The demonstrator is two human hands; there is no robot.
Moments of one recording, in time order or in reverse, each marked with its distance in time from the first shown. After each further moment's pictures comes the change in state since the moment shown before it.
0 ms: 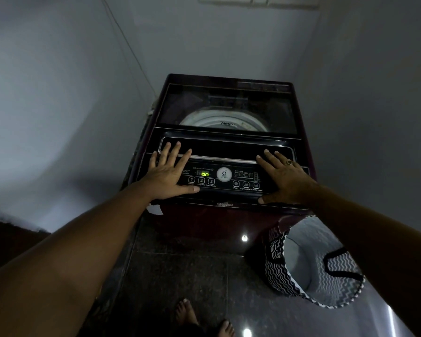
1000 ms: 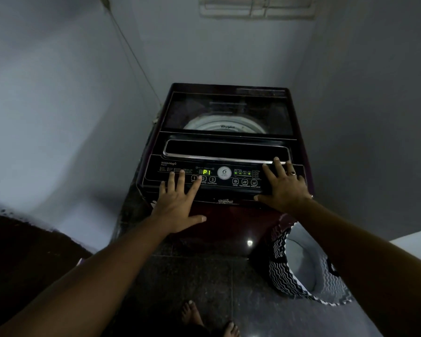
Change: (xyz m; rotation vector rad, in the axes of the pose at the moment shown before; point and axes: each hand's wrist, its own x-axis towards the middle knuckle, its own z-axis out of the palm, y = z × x) left_hand -0.073 0.058 0.030 0.169 0.075 -0.044; right_hand -0.030 -0.027 0.023 -0.022 0.061 0.265
